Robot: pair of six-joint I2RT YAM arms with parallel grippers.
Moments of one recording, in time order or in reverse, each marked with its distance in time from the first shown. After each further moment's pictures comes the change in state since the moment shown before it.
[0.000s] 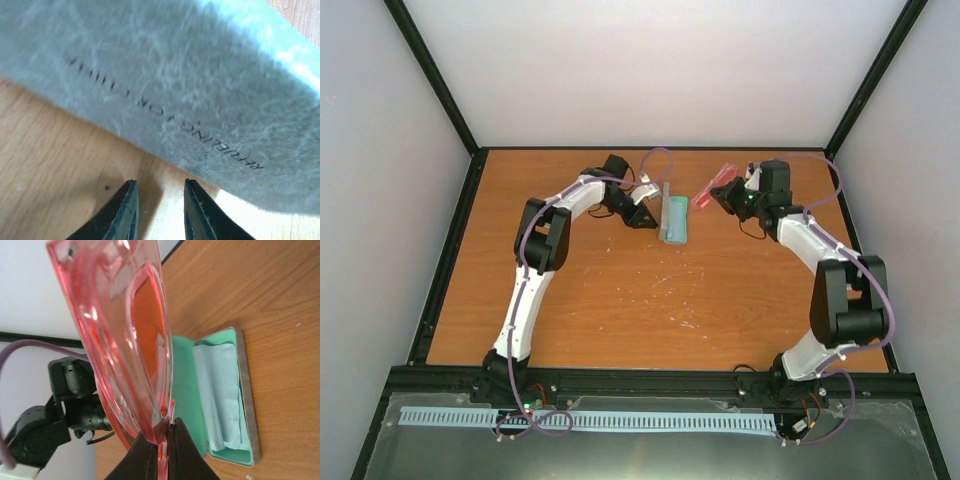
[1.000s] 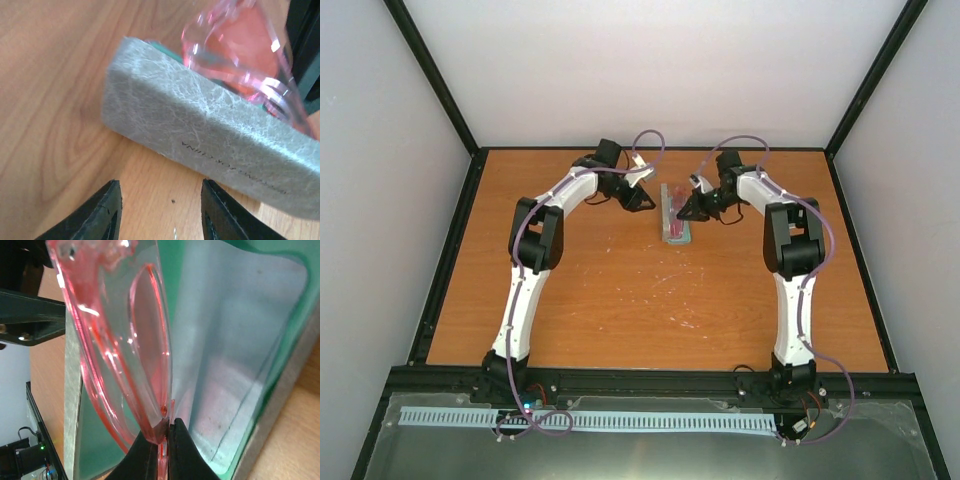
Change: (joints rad) left arm 0.030 -0.031 0.046 0.083 -0.067 -0.077; right arm 0.075 0.676 0.692 -0.742 -0.299 -0.793
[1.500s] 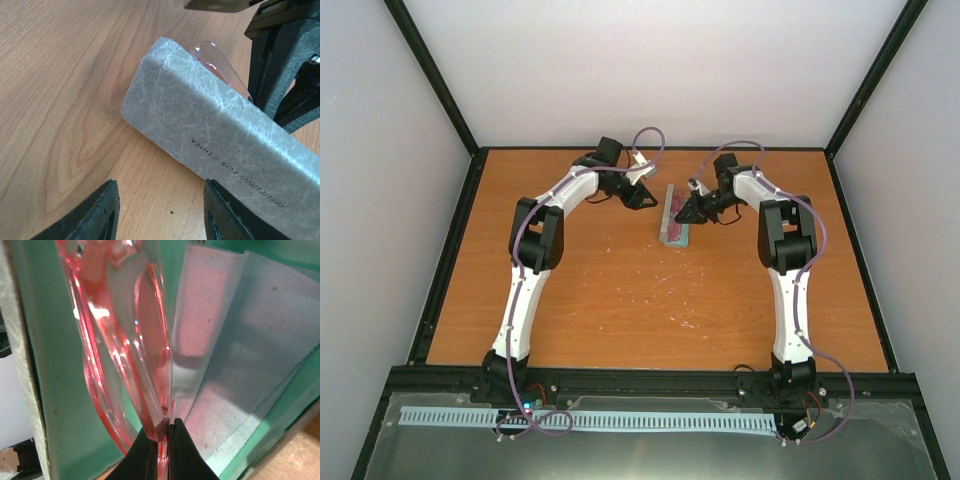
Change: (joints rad) left arm 0.000 0.000 0.027 0.032 0.014 -0.040; right arm 0.003 0.117 0.122 -0.102 -0.049 -0.002
